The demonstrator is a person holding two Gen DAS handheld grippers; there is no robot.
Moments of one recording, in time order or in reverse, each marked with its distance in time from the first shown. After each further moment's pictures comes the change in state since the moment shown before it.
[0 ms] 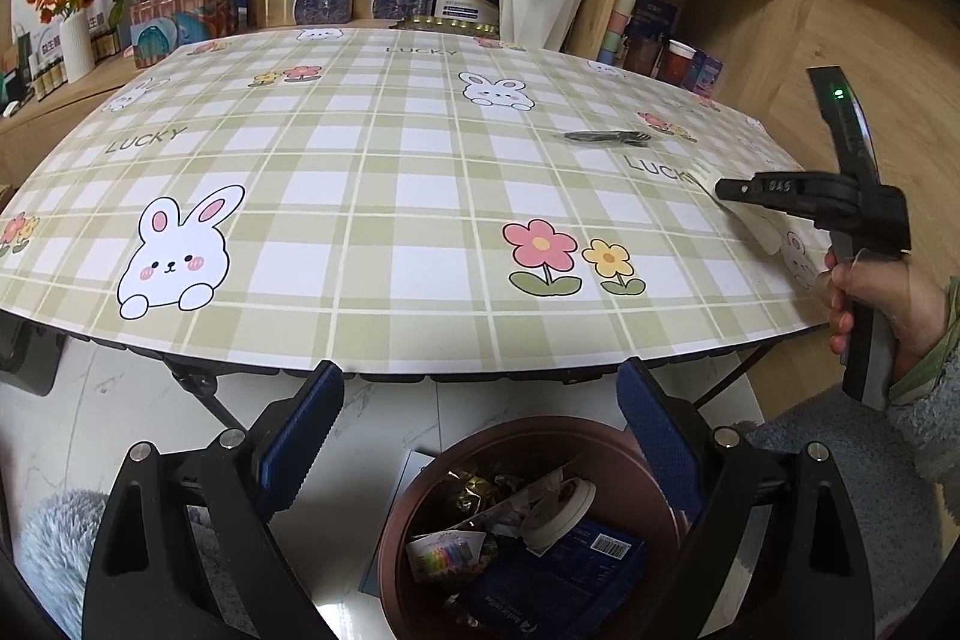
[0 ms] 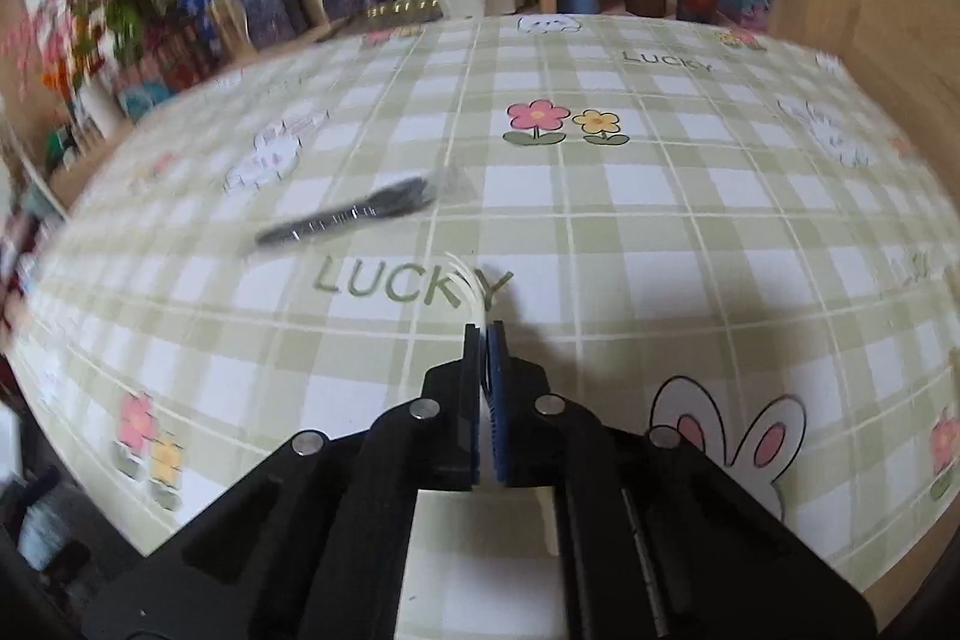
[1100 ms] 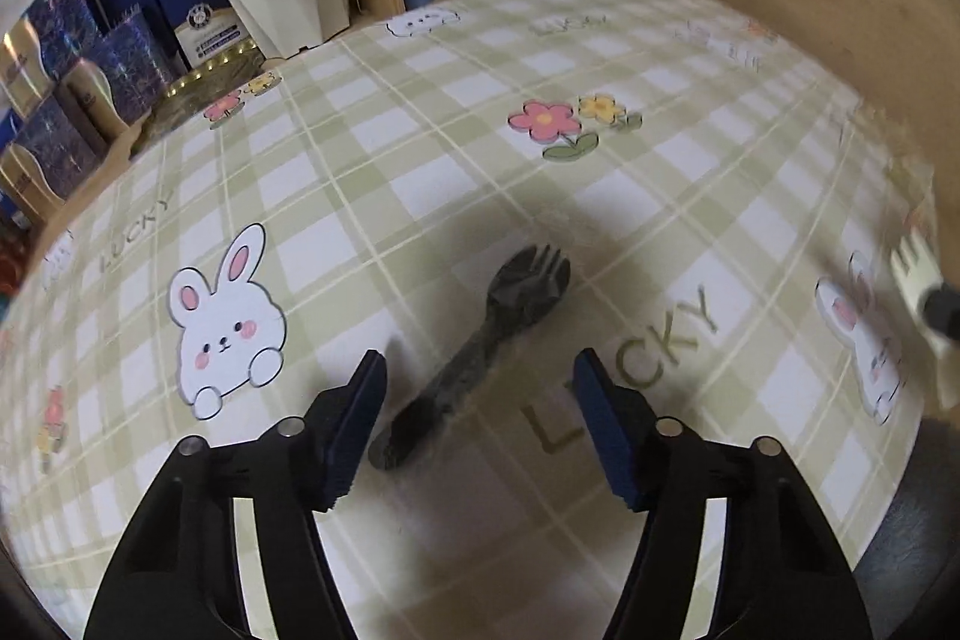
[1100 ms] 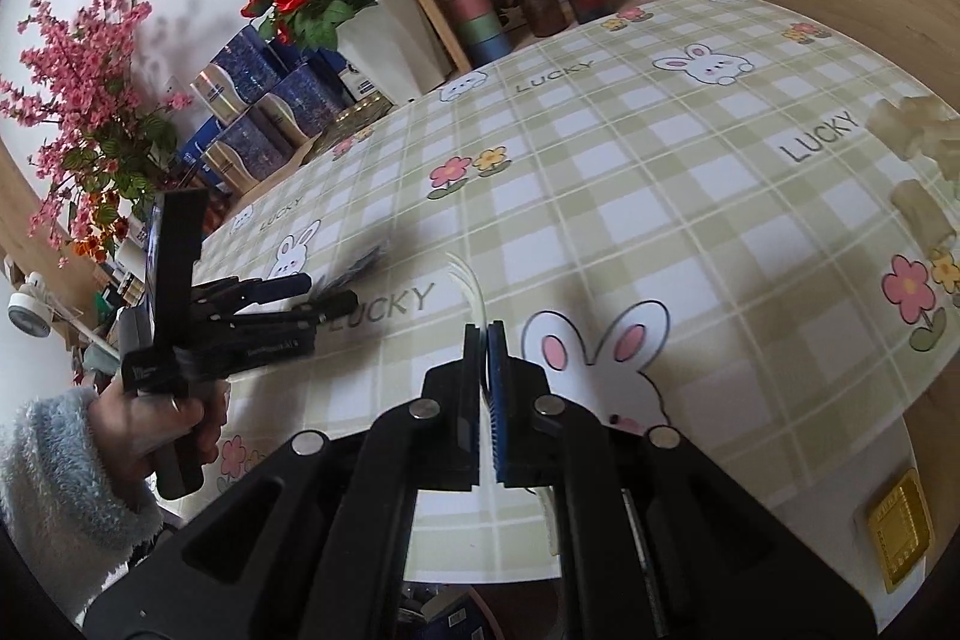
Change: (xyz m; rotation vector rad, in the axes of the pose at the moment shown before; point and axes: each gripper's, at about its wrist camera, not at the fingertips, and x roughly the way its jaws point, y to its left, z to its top) left arm 0.202 -0.127 0.173 0.494 0.232 -0.128; right arm -0.077 -0.072 -0.034 0.300 -0.126 0.105
